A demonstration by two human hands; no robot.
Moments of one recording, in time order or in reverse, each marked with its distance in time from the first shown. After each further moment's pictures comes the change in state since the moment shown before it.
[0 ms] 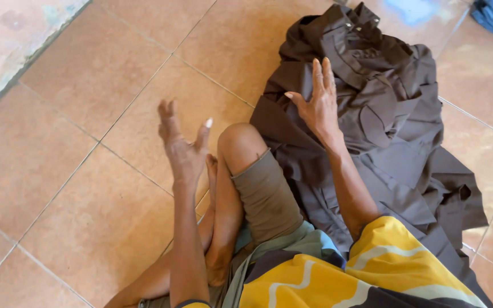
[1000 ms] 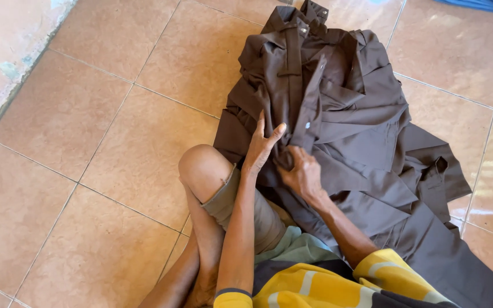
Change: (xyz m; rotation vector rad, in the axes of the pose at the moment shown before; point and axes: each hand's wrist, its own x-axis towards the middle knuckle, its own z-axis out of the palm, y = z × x) left_hand -0.043 0.078 0.231 -0.587 -0.779 -0.428; right_hand -0.171 0.031 -0.002 -0.219 0.018 0.346
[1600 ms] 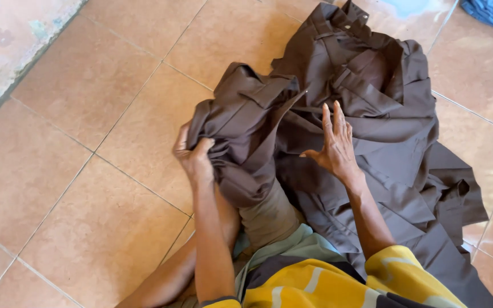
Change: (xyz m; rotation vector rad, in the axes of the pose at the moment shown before) left_hand -0.088 0.018 -0.162 -0.415 0.821 0.363; right_hand 0.072 -0.050 -0.073 0.022 -0.160 -0.352
